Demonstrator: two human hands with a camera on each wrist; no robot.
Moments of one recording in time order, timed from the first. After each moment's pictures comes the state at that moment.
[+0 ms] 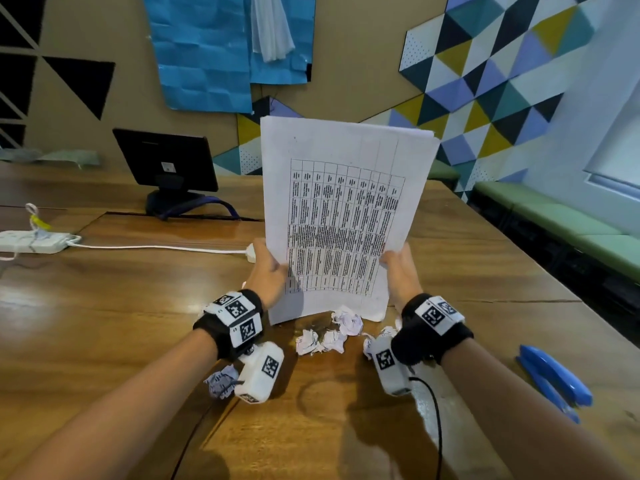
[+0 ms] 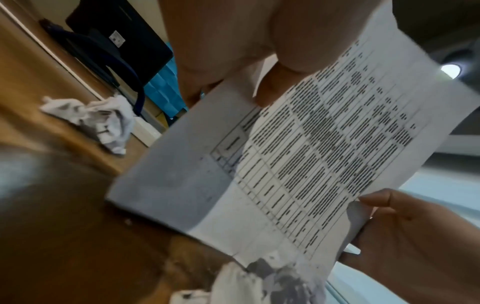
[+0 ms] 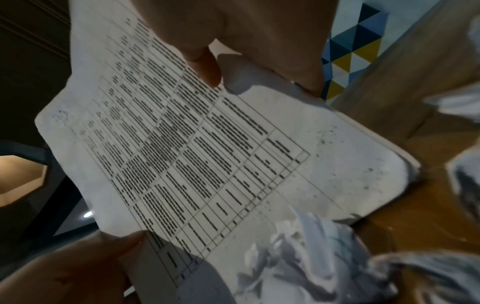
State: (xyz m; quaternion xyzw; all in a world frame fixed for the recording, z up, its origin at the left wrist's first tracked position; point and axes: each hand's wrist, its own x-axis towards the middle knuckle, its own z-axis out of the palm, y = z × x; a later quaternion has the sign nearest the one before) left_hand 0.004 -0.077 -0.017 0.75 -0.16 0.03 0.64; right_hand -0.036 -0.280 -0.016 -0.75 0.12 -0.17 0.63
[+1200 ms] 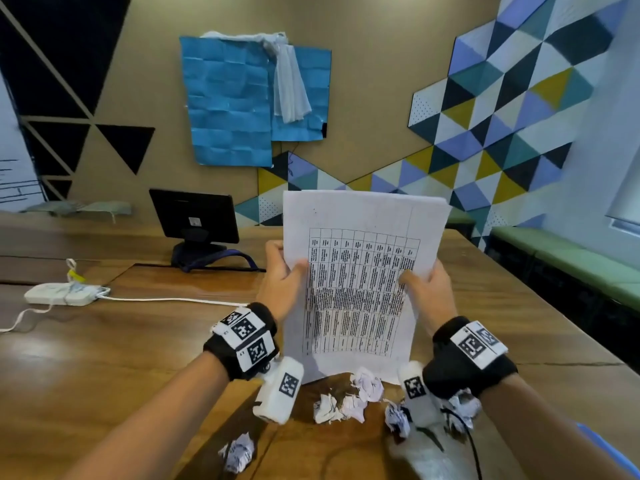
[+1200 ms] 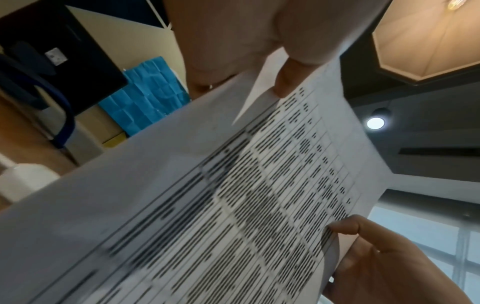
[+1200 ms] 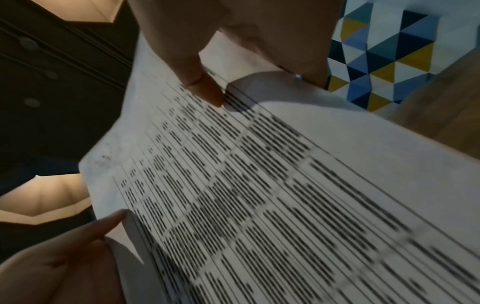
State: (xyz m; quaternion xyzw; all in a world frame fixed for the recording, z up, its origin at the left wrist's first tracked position) left_hand 0.020 -0.071 0.052 0.71 -0.20 0.11 0.67; right_hand -0.019 -0.291 0.045 -0.72 0.07 -0.26 0.63
